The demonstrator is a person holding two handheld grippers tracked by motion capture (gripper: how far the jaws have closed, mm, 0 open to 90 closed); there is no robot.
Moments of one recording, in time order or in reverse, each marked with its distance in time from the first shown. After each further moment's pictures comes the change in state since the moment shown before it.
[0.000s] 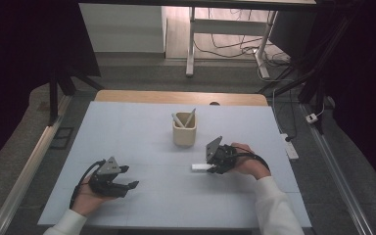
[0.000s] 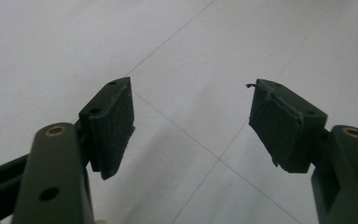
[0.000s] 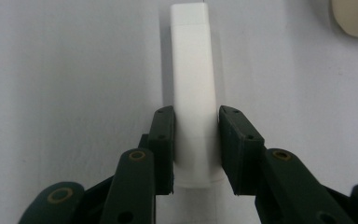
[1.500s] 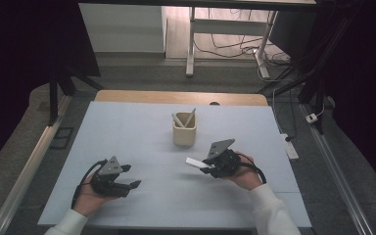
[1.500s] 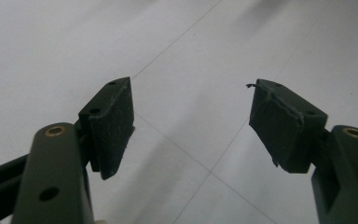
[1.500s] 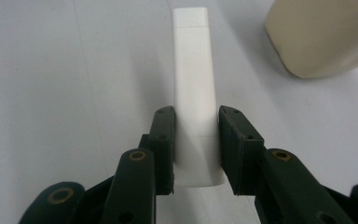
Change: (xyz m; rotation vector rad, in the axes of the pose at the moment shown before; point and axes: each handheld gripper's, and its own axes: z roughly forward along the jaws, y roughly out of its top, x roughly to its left) left arm -0.007 0.007 -0.001 -0.023 0.000 0.024; right arm 0.037 0.012 -0.029 -0.246 -0.113 0.244
